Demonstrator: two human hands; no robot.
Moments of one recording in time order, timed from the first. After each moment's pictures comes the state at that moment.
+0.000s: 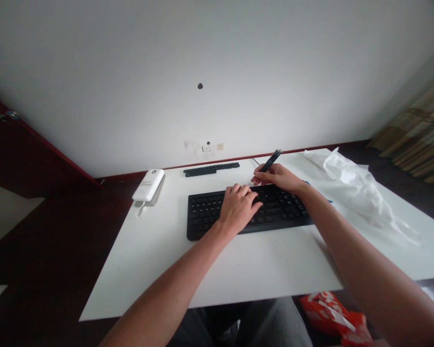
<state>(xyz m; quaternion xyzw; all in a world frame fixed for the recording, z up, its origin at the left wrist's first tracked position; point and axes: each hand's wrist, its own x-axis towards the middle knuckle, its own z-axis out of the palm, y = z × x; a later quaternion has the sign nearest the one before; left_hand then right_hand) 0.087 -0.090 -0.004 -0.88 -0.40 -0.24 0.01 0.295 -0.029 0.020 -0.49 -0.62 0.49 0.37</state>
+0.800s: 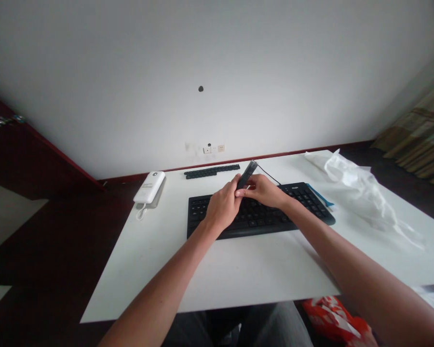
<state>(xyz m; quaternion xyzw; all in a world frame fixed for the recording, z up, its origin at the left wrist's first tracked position) 0.054 -0.080 0.010 -0.84 -0.44 -0.31 -0.10 0.238 -0.053 0.027 -0.42 -0.75 0.37 0.35</state>
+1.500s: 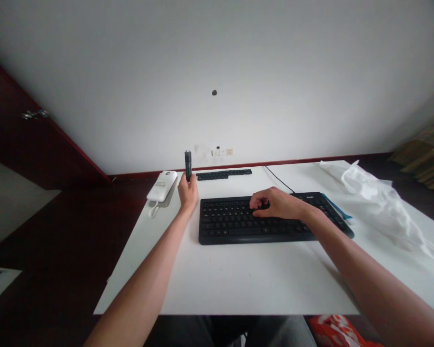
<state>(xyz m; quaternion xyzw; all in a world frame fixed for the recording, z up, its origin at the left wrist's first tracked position) -0.071 0.004 -0.028 -0.54 -0.60 -0.57 -0.13 0.242 -0.060 0.037 -0.42 -0.83 0.32 0.16</state>
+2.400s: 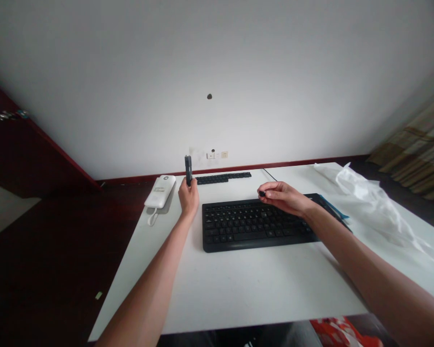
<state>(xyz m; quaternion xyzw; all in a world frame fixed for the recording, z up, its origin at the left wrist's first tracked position) -0.070 0.004 -0.023 -0.52 -0.61 -0.57 -0.18 0.248 -0.048 0.022 -0.40 -0.50 0.64 0.42</state>
